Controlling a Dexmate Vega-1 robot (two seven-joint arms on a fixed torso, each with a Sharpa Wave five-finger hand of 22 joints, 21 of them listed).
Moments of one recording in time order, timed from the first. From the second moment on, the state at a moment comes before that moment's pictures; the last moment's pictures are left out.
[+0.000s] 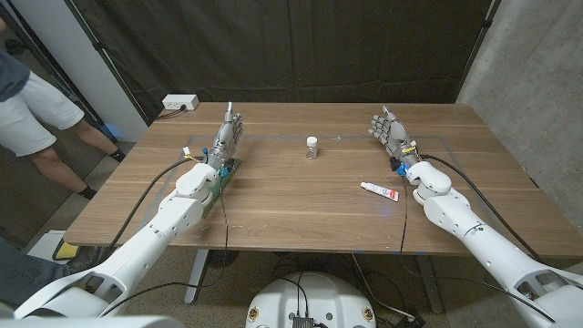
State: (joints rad) left arm 0.85 0.53 0.37 -1.35 -0.58 -0.26 0.02; left_hand 0.27 0.02 -0.30 0.13 0.33 -0.14 0.07 0.21 0.18 -0.11 0.05 0.22 0.18 -0.15 0.05 0.20 0.18 -0.17 0.00 0.20 0.18; right arm -0.84 -0.53 -0.38 -1.32 0.65 0.26 0.04; right_hand 0.20 0.03 0.25 -0.08 0.17 0.09 0.12 0.20 0.18 0.10 0.14 0.21 0.18 0.03 0.10 0.19 0.18 0.16 -0.04 0.25 0.18
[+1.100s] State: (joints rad) left arm 0.84 0.56 0.36 -1.46 -0.45 -0.24 -0.02; left_hand 0.32 0.05 -0.29 0.12 0.34 -0.06 0.08 0.23 0.18 -0.02 0.05 0.23 0.18 -0.06 0.06 0.21 0.18 -0.10 0.01 0.23 0.18; right arm -1.10 -0.67 -0.26 -1.65 0.42 0.36 -0.18; right_hand 0.28 0.01 0.26 -0.14 0.17 0.22 0.08 0.23 0.19 0.22 0.09 0.24 0.18 0.13 0.05 0.19 0.18 0.27 -0.04 0.26 0.18
